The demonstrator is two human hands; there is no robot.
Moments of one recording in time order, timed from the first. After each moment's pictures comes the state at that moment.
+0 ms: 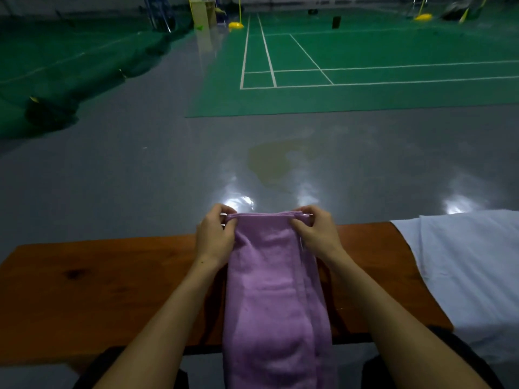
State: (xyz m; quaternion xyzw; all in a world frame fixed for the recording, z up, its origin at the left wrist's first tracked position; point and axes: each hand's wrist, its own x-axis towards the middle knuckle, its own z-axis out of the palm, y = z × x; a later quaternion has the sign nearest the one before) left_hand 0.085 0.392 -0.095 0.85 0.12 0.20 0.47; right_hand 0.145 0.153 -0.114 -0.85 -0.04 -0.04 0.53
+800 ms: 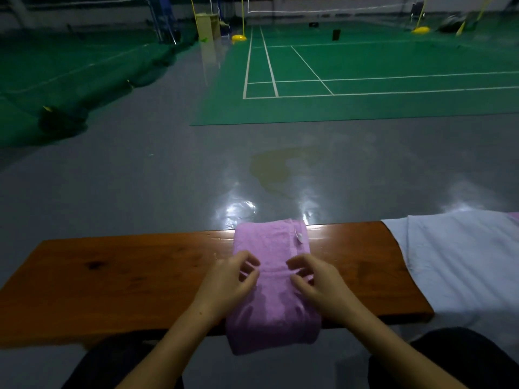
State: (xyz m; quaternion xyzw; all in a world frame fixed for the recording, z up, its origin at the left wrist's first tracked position) left_hand -0.032 0.367 -0.078 0.93 -0.03 0.04 0.36; right_hand 0.002 0.124 -0.090 -0.89 -0.18 0.08 0.42
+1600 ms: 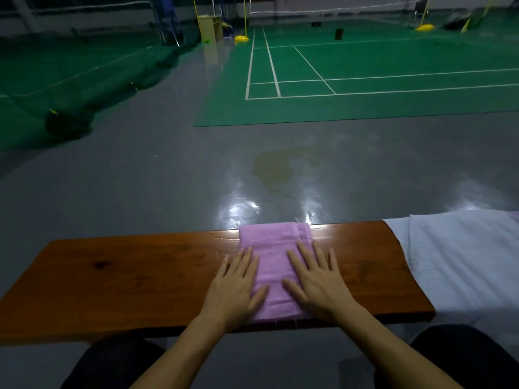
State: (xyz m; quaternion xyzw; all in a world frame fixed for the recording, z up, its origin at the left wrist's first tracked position) left_hand -0.028 0.368 -0.143 0.99 -0.10 0.01 0.03; right_hand 0.027 0.127 -0.135 -0.97 -0.23 0.07 0.05
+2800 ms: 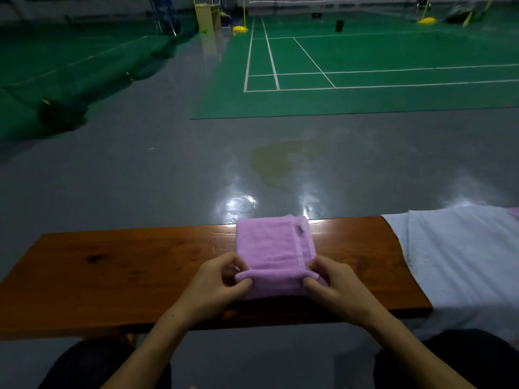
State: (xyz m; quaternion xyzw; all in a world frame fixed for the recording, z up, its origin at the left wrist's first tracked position) left_hand -0.056 0.383 -0.067 0.87 -0.04 -0.02 0.49; right_hand -0.004 0.090 -0.087 -0.88 -0.20 0.10 0.42
